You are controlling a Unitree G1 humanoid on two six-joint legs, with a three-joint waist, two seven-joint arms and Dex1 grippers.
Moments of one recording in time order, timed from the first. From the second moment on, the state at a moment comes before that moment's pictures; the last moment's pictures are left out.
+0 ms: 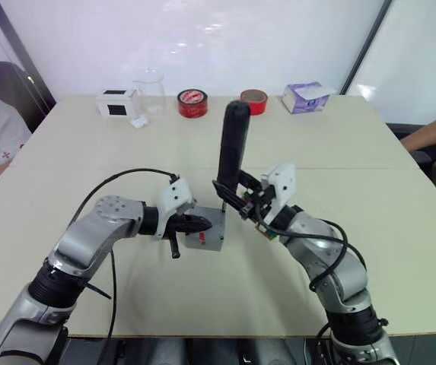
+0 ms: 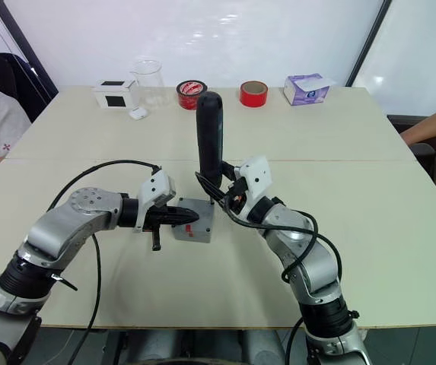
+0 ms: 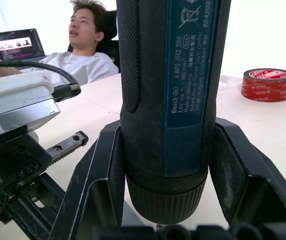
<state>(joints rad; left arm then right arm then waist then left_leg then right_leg) -0.47 0.67 -0.26 -0.28 -0.40 0.75 -0.96 -0.26 -0.21 0.17 -0.42 0.34 0.47 0.43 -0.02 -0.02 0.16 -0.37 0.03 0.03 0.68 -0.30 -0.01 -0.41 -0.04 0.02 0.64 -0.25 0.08</state>
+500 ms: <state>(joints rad) -0.39 0.67 -0.25 -0.29 -0.38 0.65 -0.96 -0.25 -0.19 0.17 -0.41 0.34 0.47 0.43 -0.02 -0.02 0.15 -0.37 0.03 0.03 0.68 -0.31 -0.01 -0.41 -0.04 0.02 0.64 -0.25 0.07</state>
